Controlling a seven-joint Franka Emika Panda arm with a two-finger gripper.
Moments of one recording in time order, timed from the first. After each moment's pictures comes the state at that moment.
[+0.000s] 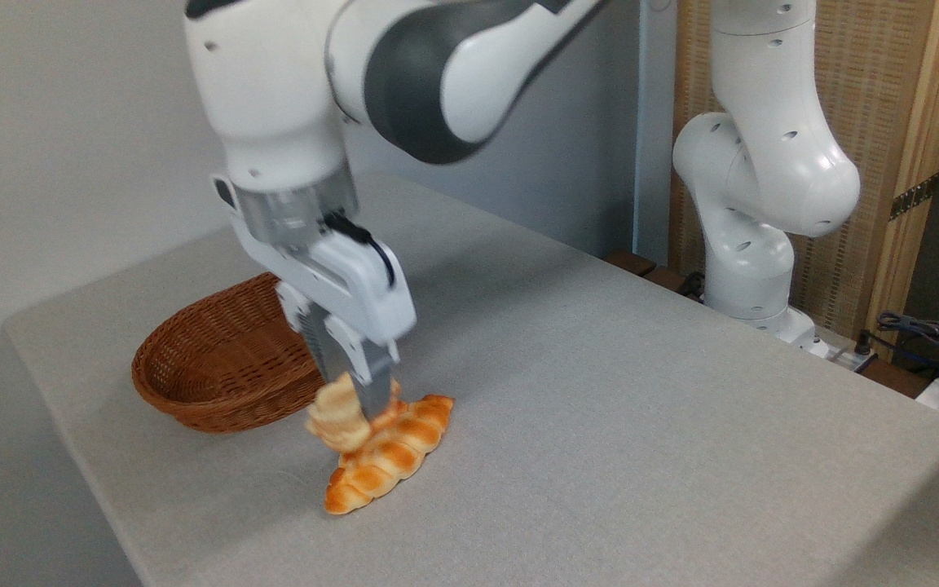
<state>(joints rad) -0.18 0.12 0.18 -1.74 -0.10 1.81 0.75</state>
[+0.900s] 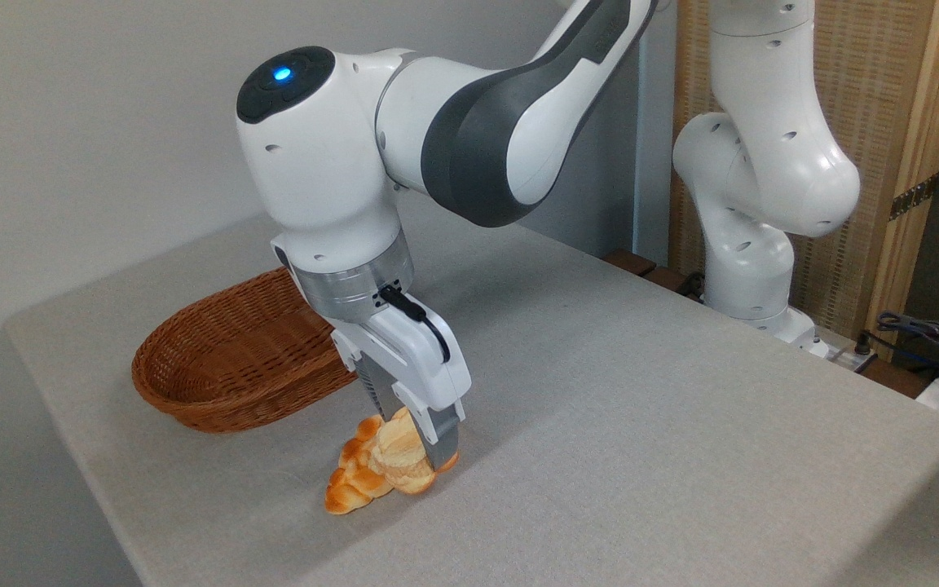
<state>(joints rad) -0.18 0.13 0.24 -1.82 -0.10 1.81 0.86</state>
